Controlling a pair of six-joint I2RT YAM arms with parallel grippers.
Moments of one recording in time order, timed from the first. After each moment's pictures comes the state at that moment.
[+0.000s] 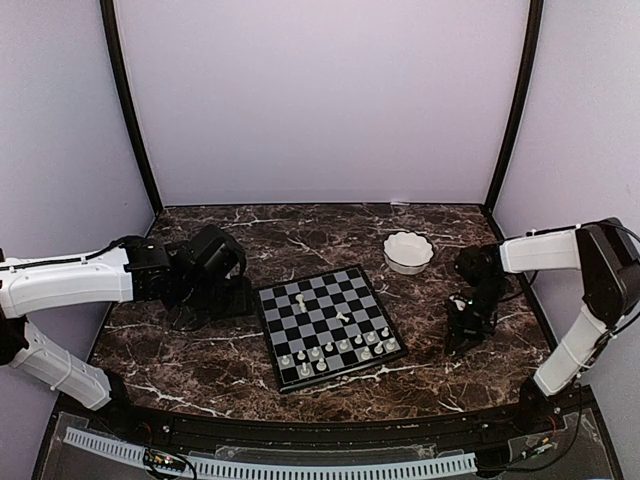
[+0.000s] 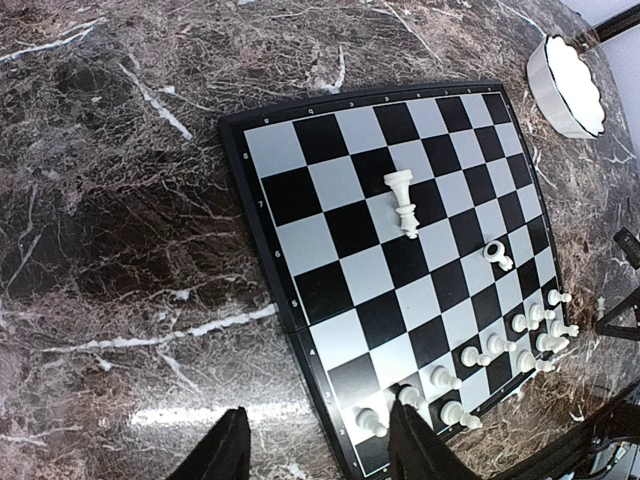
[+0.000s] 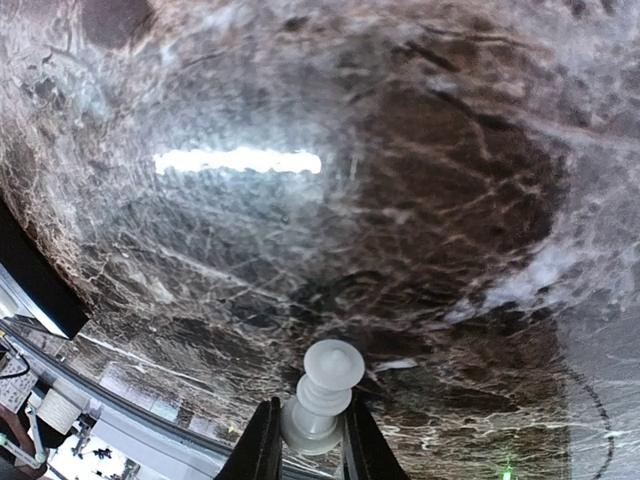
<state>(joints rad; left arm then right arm) -0.93 1.31 0.98 -0.68 -0.23 -0.95 0.32 1.62 0.84 -0.96 -0.36 0.30</state>
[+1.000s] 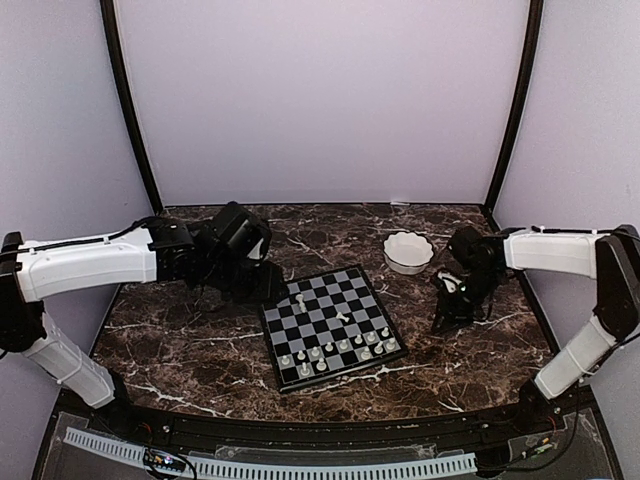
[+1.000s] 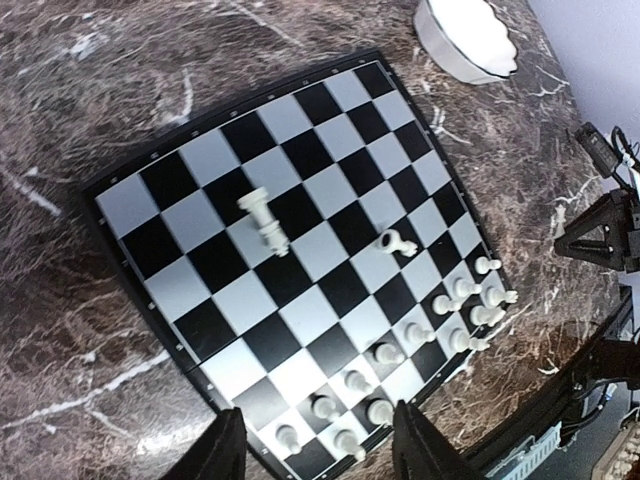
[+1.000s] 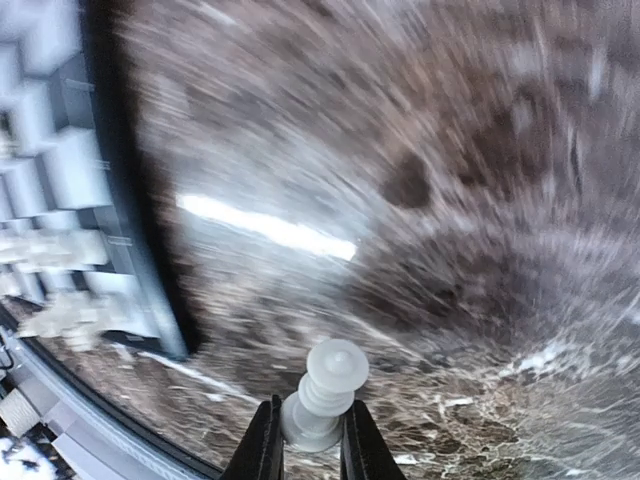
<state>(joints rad) -0.93 1.45 1.16 -0.65 -0.10 -0.76 0.40 1.54 0.90 -0.86 -0.35 0.25</state>
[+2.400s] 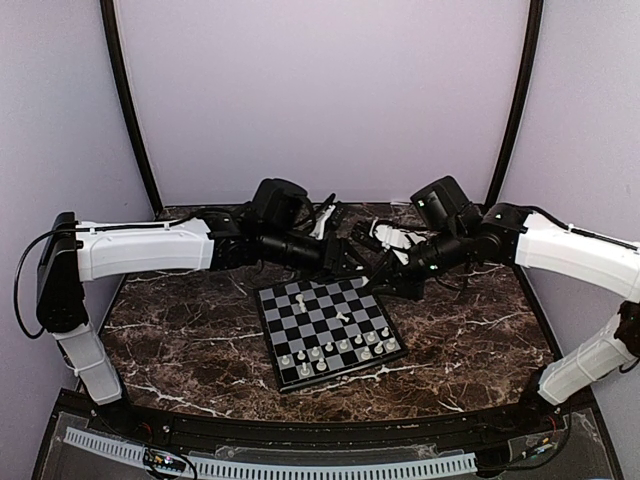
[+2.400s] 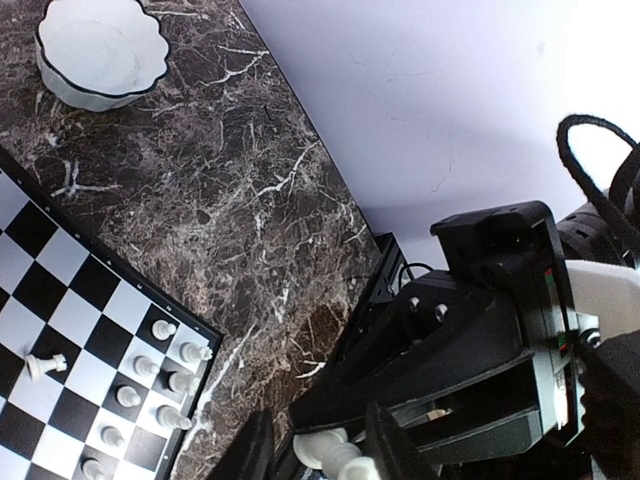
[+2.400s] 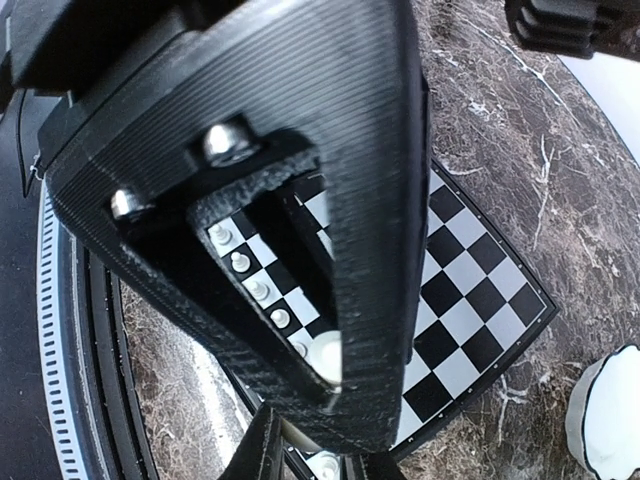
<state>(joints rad) -0.92 1.75 1.38 -0.14 0.51 -0.77 0.83 1.37 1.17 -0.61 -0.37 -0.31</state>
